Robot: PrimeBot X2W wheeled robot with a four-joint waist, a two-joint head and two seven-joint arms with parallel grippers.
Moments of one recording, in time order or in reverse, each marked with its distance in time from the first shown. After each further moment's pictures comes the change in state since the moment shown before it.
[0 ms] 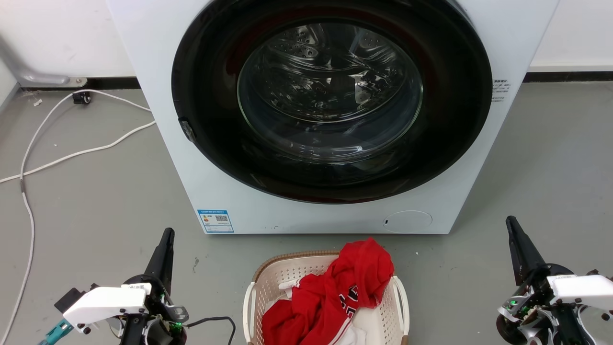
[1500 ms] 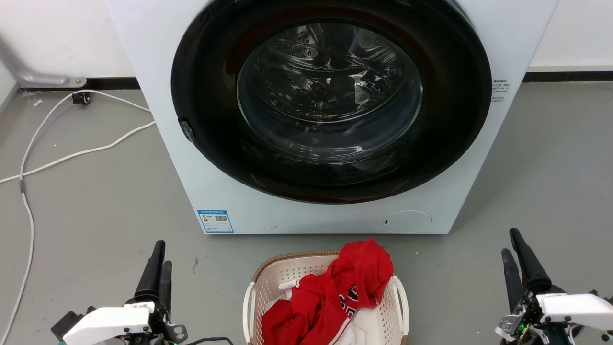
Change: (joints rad) left arm 0.060 -0.007 -0.004 0.003 0.059 0.002 -0.073; right arm 0.055 0.007 0.018 0.016 -0.082 0.000 -0.071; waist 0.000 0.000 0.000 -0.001
